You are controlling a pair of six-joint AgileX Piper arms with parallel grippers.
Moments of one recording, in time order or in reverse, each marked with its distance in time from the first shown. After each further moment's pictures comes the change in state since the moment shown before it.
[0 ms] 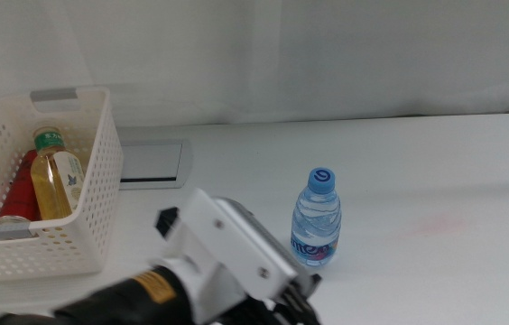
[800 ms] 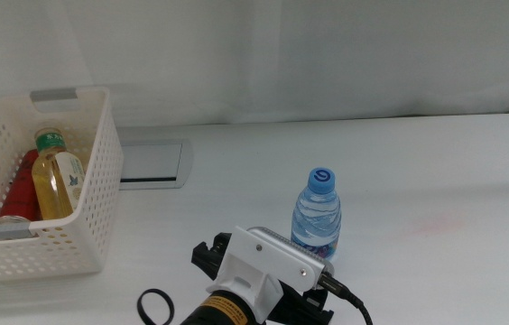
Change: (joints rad) left arm -0.083 0.543 0.000 0.138 -0.621 -0.496; right arm 0.000 0.000 0.000 -0.004 -0.025 -0.002
